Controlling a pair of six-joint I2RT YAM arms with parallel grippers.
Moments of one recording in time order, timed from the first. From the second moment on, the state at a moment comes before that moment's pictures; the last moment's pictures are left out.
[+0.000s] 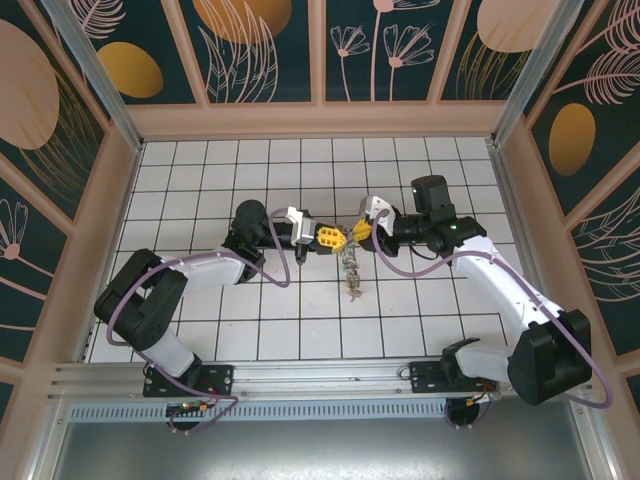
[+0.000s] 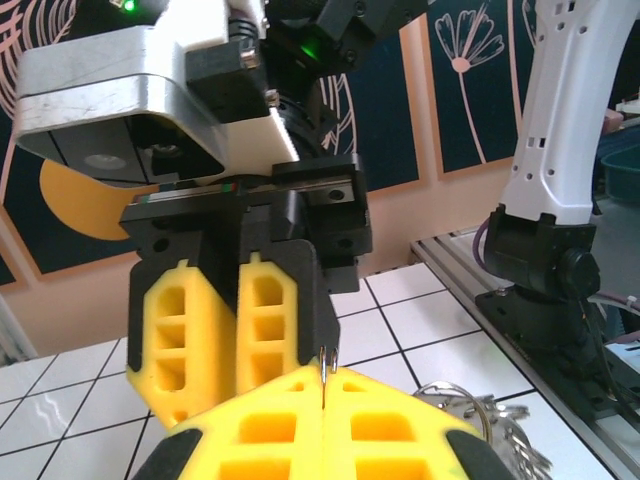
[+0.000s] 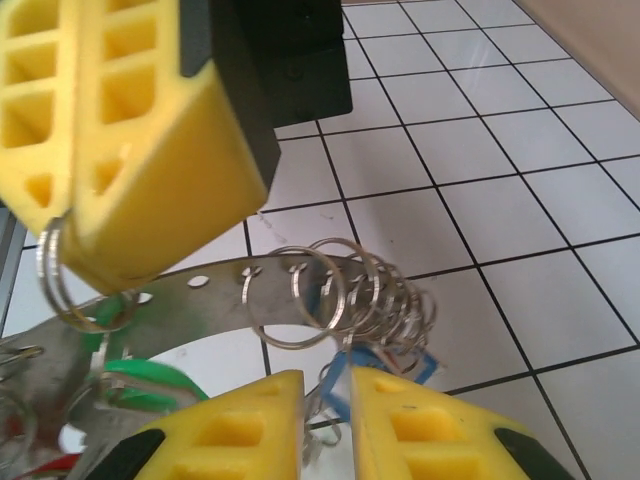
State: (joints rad) left arm -0.63 1.62 0.76 1.01 1.09 0.08; right arm 0.39 1.23 0.95 -0.46 -0.81 -0.69
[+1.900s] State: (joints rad) left arm -0.63 1.60 0.76 0.91 1.10 0.14; right arm 0.39 1.22 0.94 -0.53 -0.92 -0.73
